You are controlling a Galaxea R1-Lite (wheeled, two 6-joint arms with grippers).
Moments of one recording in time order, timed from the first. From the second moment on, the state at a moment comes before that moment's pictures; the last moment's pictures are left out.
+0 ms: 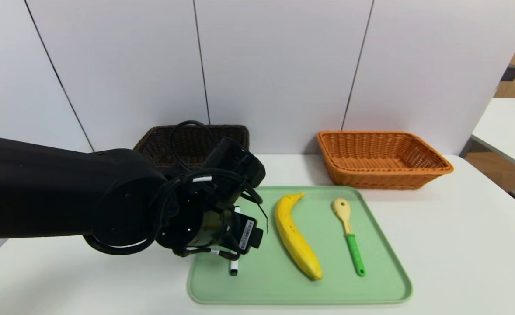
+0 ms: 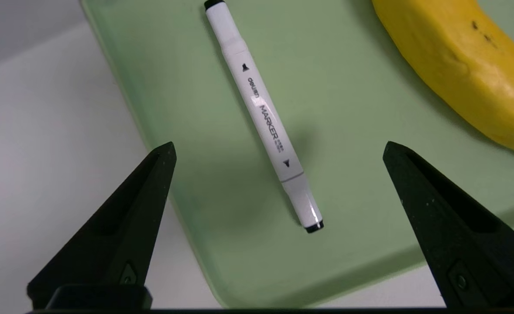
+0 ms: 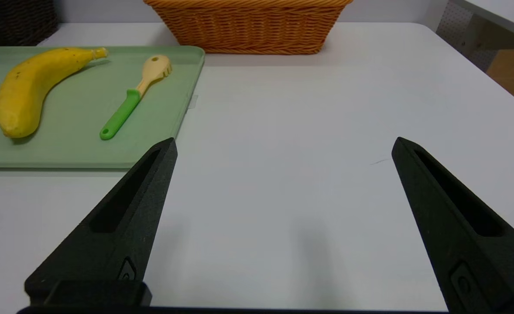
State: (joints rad) left arm -0.82 1.83 -1.24 0.30 0.30 -0.35; right arm -0.01 0.00 0.00 0.00 0.00 0.00
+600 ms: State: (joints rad) left arm -0.82 1.93 -1.31 0.30 0.34 -0.54; right arm -0.01 0.00 0.00 0.00 0.00 0.00
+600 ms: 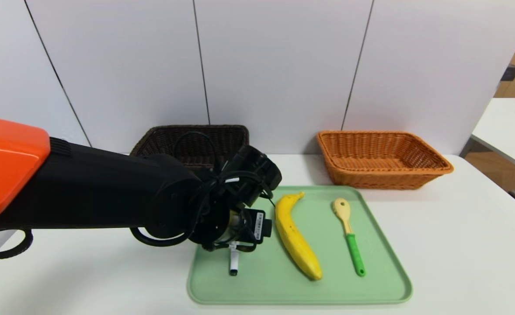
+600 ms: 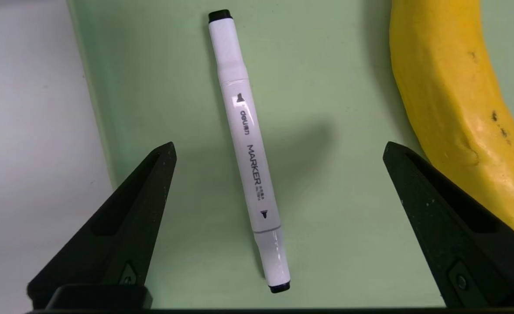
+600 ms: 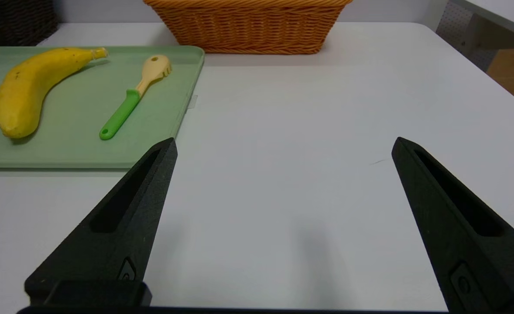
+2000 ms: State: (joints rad) left arm -0.80 1.99 -1.30 0.34 0.33 -0.54; right arm -0.01 0.00 0.00 0.00 0.00 0.00
